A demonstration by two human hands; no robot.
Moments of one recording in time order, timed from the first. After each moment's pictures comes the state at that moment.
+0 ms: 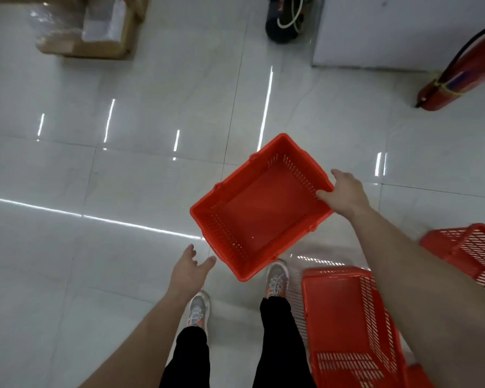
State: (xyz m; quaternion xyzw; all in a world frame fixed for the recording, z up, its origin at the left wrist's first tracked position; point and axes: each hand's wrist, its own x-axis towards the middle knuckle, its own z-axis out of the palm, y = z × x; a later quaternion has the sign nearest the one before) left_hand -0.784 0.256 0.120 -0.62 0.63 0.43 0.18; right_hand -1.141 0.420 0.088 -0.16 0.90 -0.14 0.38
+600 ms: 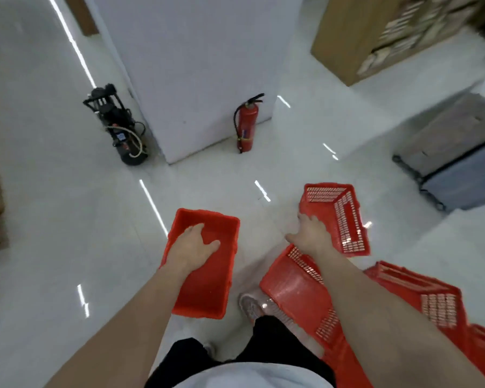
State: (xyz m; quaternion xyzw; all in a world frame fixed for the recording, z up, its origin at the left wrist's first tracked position) left_hand -0.929 0.280 0.355 -0.07 0.93 0.28 0.24; right_hand -0.945 0.586 0.364 0.16 0.94 -0.16 0.24
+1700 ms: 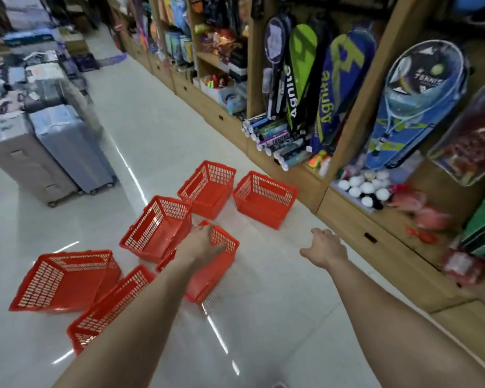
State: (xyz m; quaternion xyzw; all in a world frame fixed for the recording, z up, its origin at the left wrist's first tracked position) left_hand -0.351 0.695 0.492 0.70 0.65 0.06 0.28; right_hand -0.029 0.669 0.475 0.80 0.56 -0.23 0.02
